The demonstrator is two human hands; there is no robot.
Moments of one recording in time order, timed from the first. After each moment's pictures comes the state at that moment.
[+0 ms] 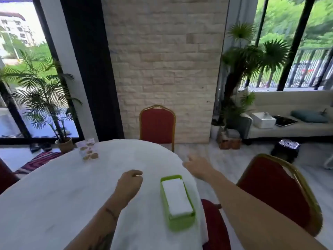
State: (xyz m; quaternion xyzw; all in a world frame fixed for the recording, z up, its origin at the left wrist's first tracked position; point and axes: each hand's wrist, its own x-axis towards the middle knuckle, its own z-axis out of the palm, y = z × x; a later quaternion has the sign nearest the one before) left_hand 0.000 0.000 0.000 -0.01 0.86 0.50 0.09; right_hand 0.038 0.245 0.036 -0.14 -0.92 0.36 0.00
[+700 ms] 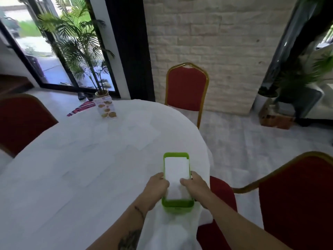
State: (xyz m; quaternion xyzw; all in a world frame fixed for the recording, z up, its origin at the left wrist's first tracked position) left_hand 0.004 0.131 -0.111 -0.17 0.78 0.55 0.25; right_hand 0.011 0.288 -0.127 -0.21 -0.80 0.53 -0.20
